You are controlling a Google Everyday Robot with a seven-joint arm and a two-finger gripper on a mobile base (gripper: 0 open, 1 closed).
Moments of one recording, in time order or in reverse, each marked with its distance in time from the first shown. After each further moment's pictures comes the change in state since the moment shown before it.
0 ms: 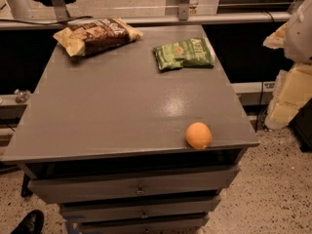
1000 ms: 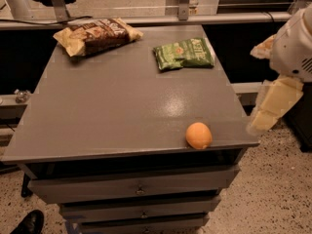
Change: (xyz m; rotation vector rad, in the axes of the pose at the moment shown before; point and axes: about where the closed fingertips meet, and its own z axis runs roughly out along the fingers) arm -0.017 0.009 0.022 -0.013 -0.105 0.028
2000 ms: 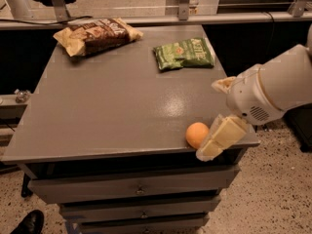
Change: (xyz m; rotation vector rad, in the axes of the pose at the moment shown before) arm -0.046 0.045 0.083 -0.076 -0.286 0.087
